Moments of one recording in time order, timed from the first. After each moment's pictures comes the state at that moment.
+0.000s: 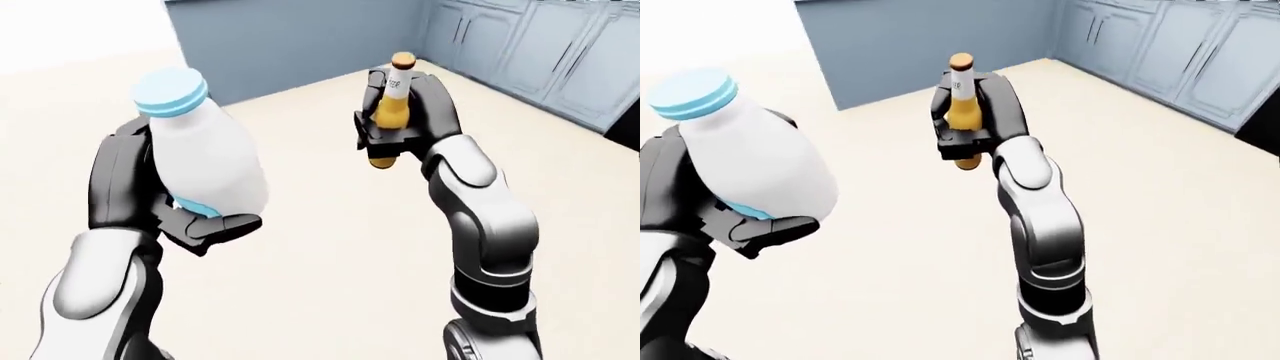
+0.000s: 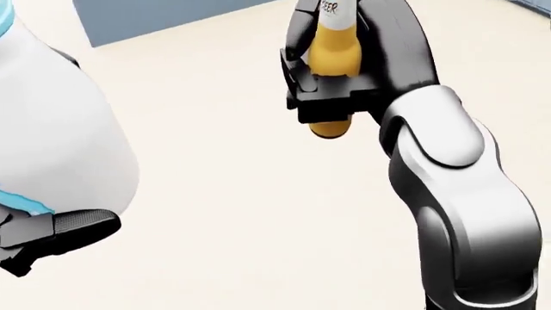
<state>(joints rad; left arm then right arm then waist) -0.47 0.23 0.22 -1.01 0.00 1.29 -0.06 -0.76 -0.10 -0.02 -0.35 0.04 0.88 0.08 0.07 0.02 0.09</state>
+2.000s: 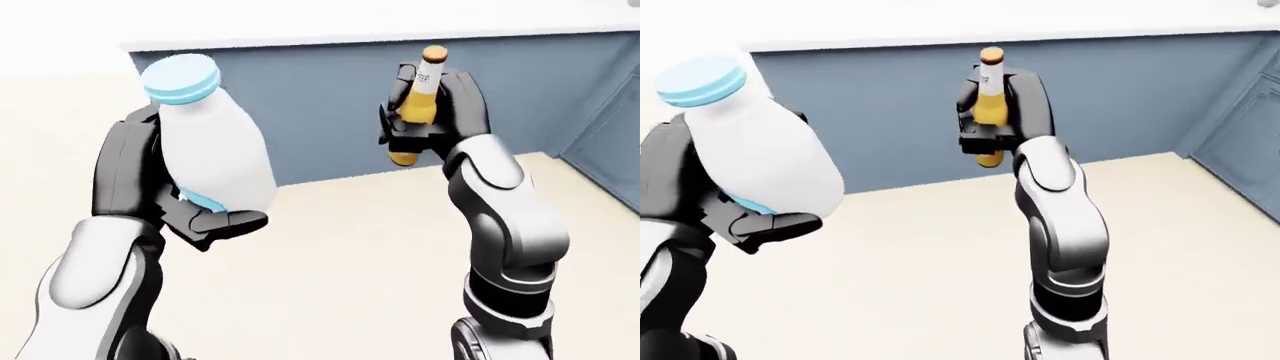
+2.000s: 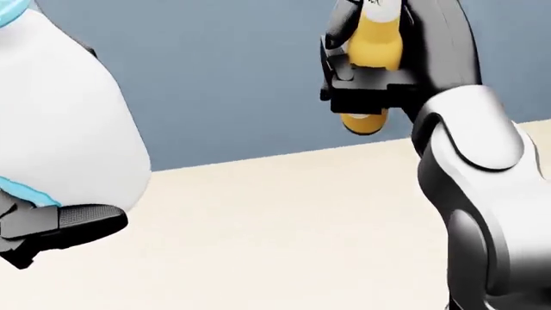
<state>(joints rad) -0.55 0.25 0.21 -1.00 -0.02 1.36 -0.10 -0.75 -0.13 -0.07 -0.42 0.06 0.96 -0.01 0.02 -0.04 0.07</state>
